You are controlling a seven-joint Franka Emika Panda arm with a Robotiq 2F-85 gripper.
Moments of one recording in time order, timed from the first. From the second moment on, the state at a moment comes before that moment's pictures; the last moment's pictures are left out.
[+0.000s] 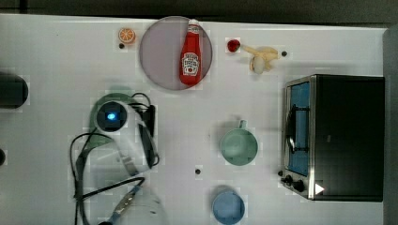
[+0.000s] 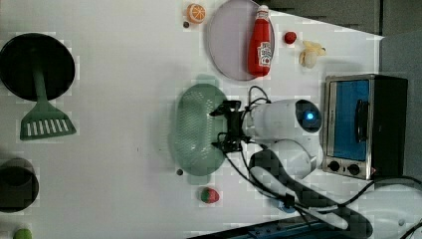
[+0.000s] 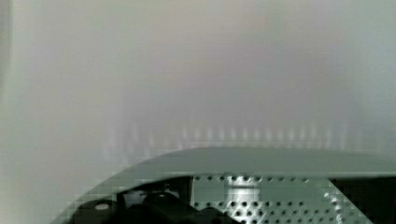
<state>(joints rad) 0.23 0.46 0.16 -2.24 -0.01 1.03 1.22</state>
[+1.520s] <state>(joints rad) 0.11 0.44 -0.12 -2.31 -0.01 1.04 0.79</state>
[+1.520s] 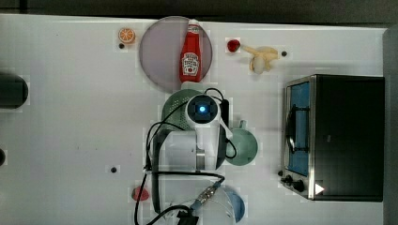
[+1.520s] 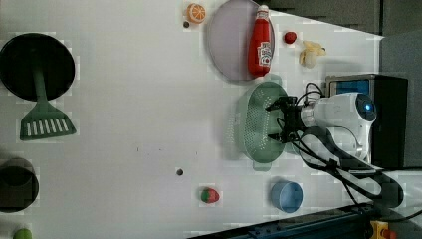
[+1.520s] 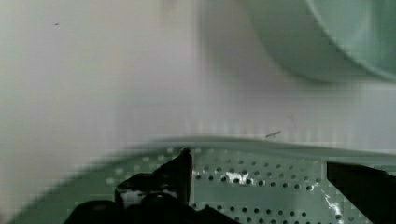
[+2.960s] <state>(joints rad) 0.13 0.07 -0.13 -1.66 -0.05 0.21 -0.07</state>
